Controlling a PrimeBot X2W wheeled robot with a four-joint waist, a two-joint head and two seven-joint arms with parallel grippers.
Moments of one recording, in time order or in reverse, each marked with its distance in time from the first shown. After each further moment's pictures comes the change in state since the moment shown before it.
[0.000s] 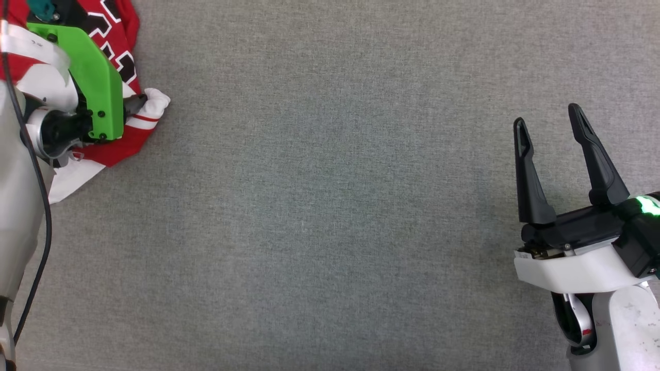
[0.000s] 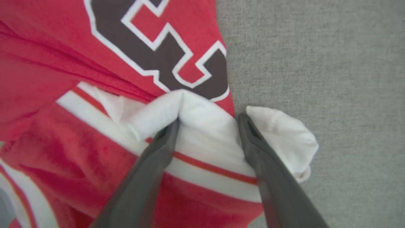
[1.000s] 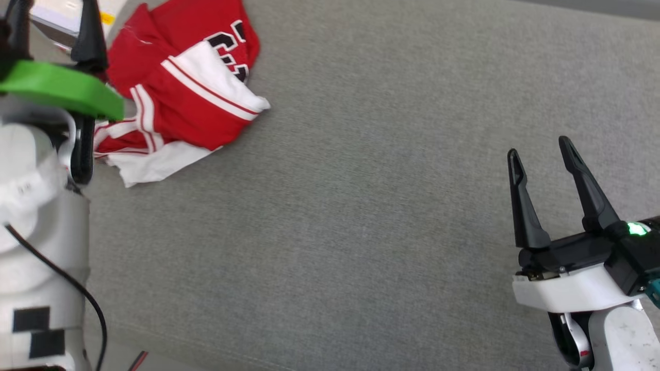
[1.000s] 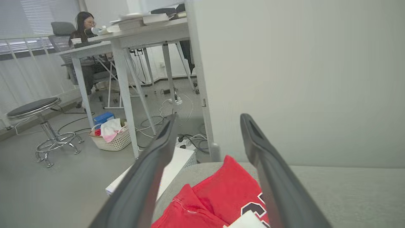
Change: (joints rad) left arm 0.251 -0.248 0.570 -0.271 0.539 0.002 -0.981; right arm 0.080 -0.004 0.000 0.017 0.004 0.000 0.000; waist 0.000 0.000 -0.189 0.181
